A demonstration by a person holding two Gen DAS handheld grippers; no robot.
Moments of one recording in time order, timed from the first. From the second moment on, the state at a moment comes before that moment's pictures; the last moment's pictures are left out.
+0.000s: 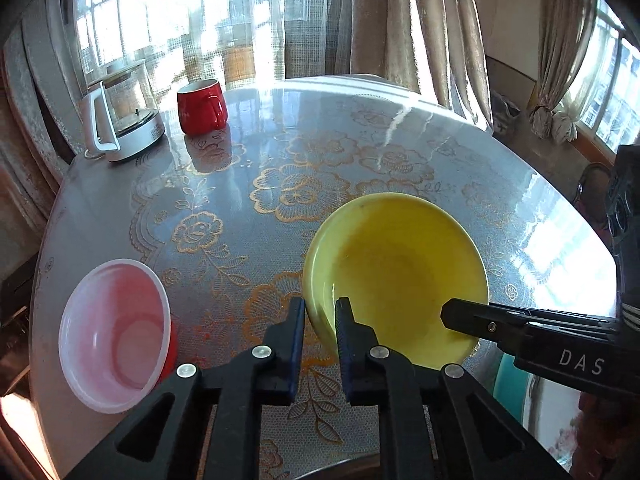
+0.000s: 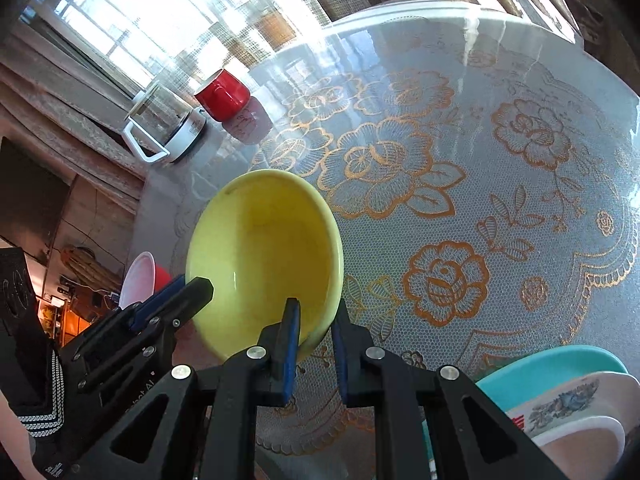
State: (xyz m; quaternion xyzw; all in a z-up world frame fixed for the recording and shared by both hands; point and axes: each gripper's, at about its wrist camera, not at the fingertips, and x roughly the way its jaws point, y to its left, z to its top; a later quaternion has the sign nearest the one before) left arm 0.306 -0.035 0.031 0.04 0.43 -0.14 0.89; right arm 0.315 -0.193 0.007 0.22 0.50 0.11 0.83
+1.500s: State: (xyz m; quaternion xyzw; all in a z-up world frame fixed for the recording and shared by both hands) left arm 0.141 0.022 0.026 -0.03 0.41 -0.11 0.90; right arm 0.173 -0.151 0.014 0.22 0.45 0.16 0.85
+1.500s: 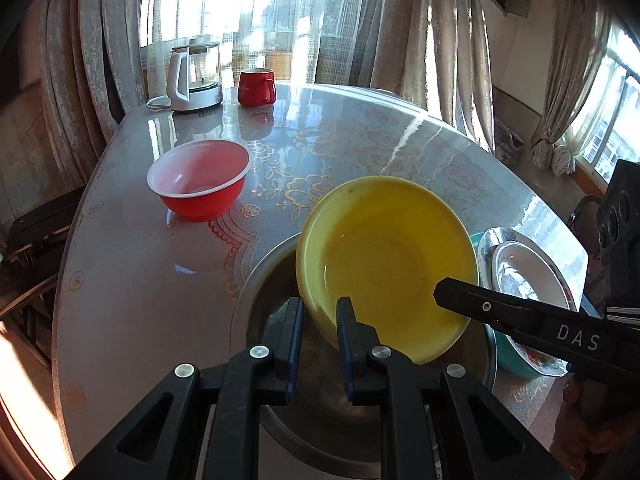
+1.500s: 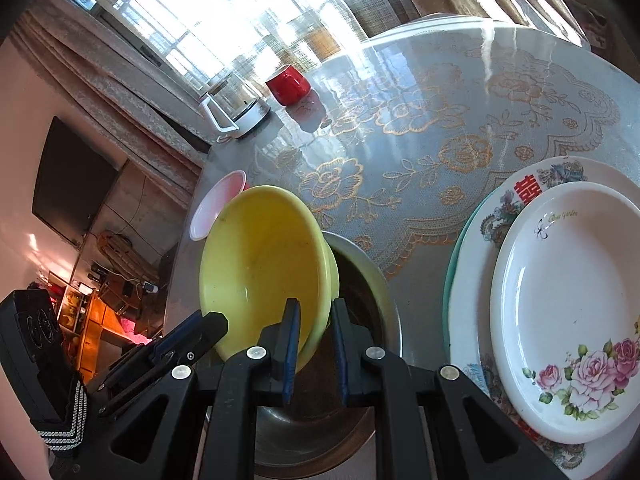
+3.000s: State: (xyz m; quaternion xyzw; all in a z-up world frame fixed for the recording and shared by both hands) left arm 0.120 0.030 0.015 -0.02 0.43 -0.11 0.90; right arm 0.165 -0.139 0.017 0.17 0.44 0.16 0.87
